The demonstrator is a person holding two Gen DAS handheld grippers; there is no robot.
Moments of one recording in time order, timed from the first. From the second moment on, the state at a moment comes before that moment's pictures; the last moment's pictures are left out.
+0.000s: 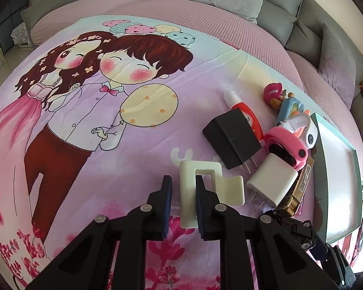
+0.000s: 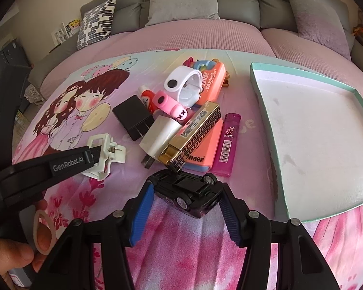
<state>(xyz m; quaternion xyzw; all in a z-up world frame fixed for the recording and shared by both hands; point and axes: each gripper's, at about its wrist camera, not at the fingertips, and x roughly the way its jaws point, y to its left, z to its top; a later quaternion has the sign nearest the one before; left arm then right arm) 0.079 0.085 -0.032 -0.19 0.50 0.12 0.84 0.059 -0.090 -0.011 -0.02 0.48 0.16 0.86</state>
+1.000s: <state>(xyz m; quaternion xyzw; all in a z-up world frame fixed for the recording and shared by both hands) 0.066 0.049 0.027 -0.16 0.44 0.07 0.88 0.074 -0.183 0.043 0.04 0.36 0.06 0.93</state>
